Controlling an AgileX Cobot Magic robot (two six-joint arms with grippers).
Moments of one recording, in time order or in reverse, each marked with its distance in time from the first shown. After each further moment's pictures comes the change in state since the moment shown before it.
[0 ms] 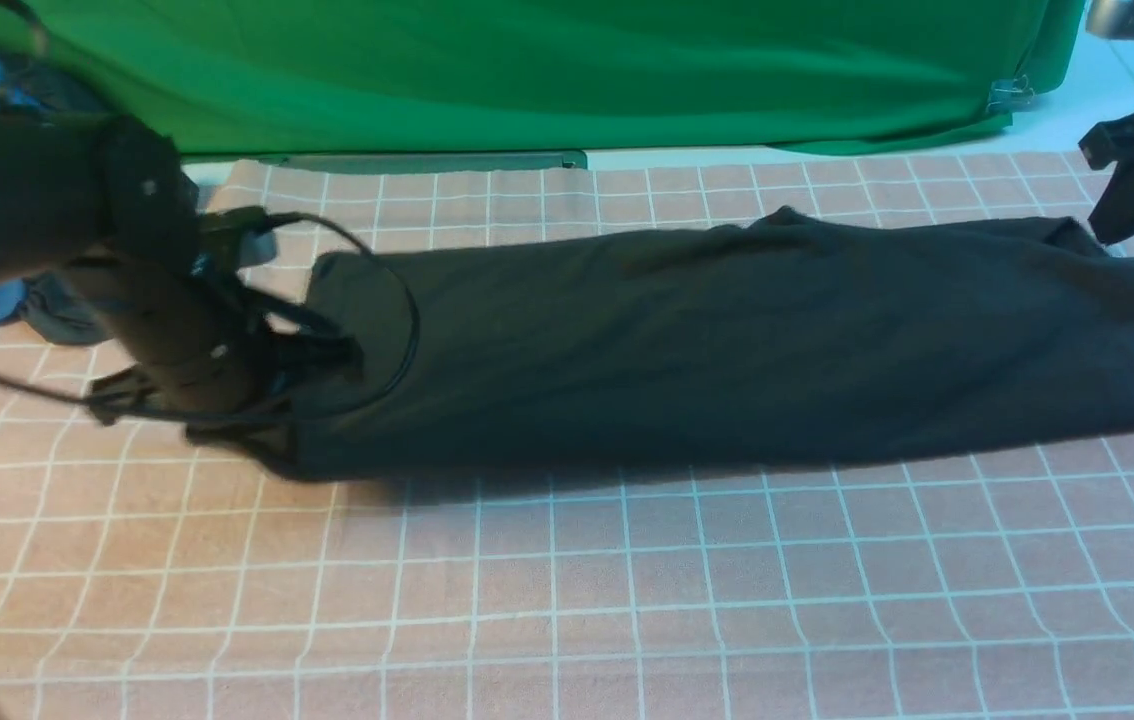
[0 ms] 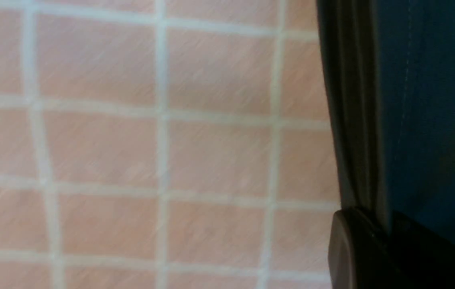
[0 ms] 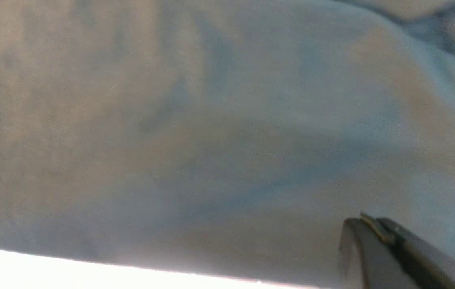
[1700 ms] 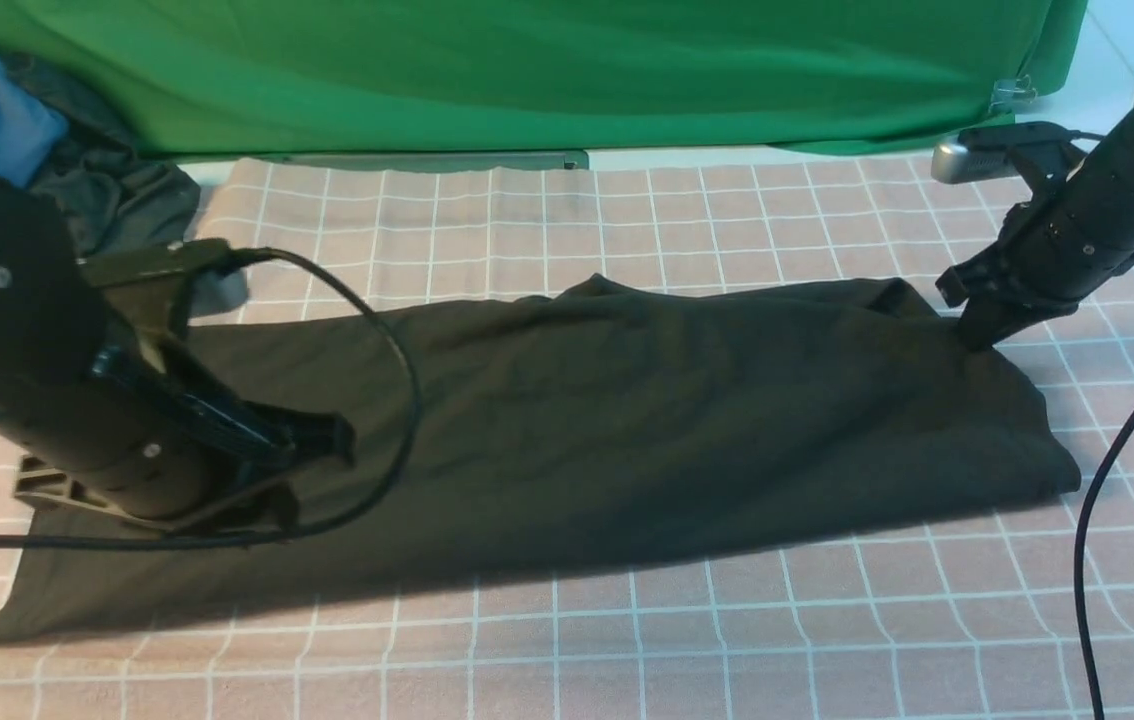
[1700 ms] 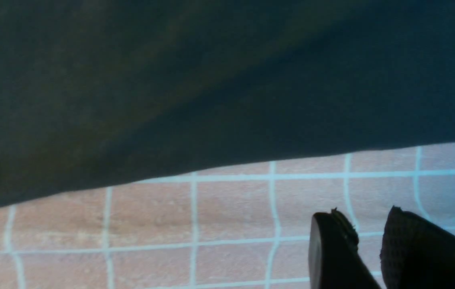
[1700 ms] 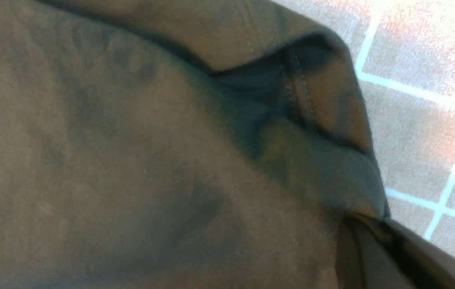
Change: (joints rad) right arm 0.150 0.089 0.232 0.008 -0.314 -0.072; left arm -0.157 -0.342 0.163 -0.076 0.062 -0.019
